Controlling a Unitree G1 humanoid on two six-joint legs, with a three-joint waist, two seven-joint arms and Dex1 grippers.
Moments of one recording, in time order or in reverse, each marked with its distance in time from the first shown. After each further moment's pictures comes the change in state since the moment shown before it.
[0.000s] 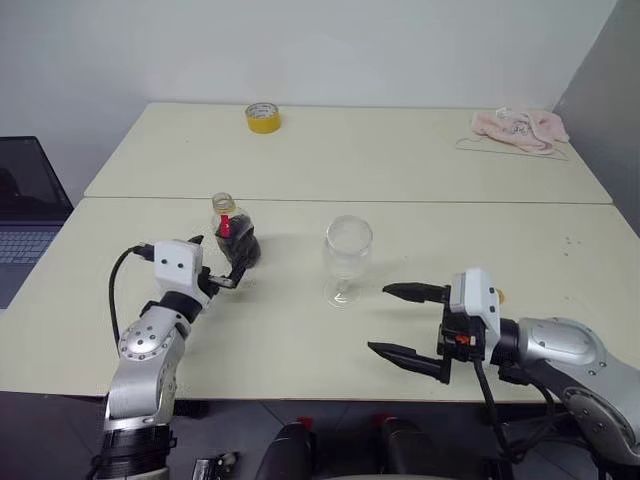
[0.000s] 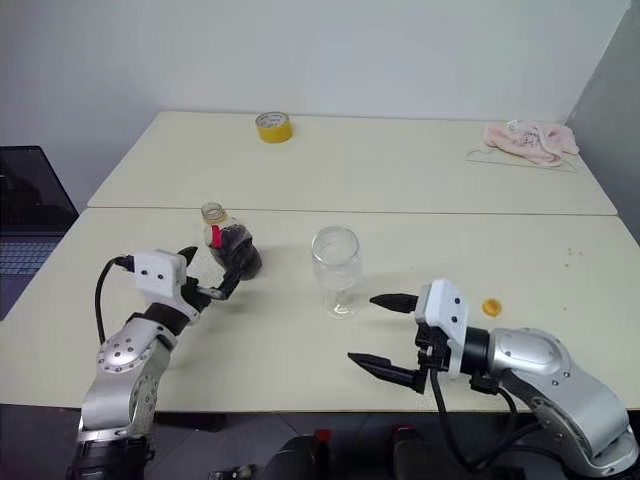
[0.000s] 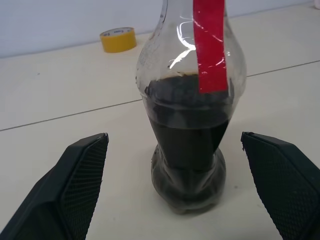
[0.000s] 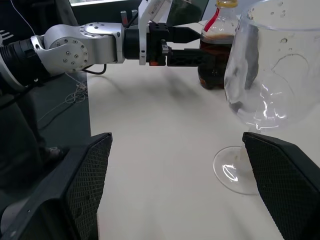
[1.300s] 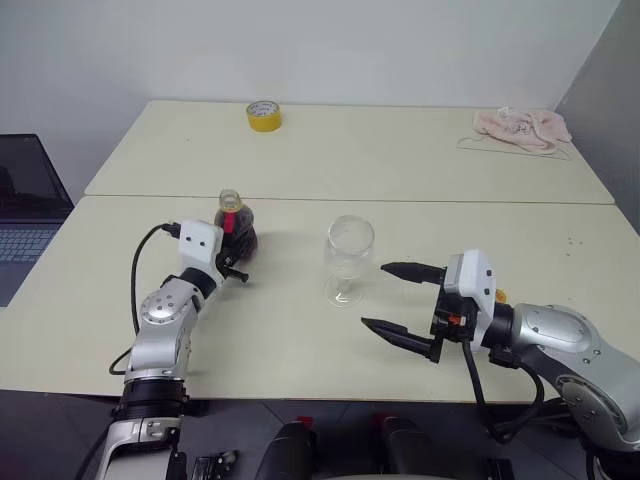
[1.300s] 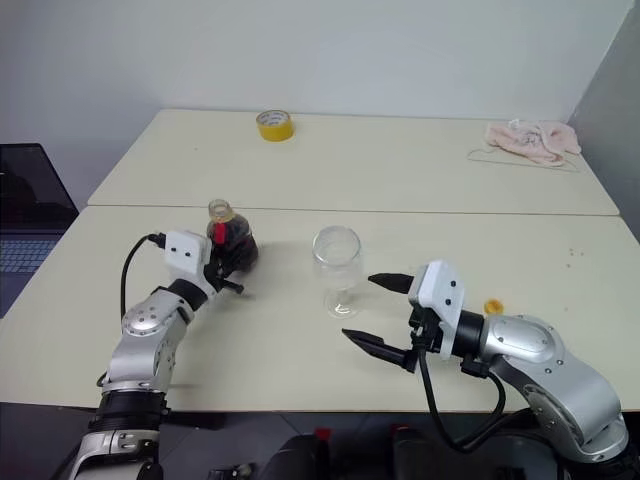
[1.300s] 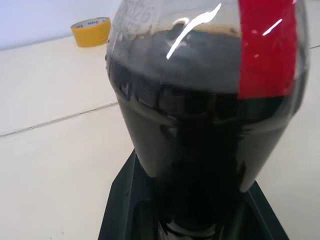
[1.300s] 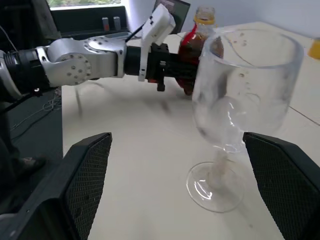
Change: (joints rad) left arm -0.197 0.039 -0.087 0.194 0.057 -0.073 -0.078; right arm -0.051 0.032 -0.028 -0.001 0.003 0.031 -0.093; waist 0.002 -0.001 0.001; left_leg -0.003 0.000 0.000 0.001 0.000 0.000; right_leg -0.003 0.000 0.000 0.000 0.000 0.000
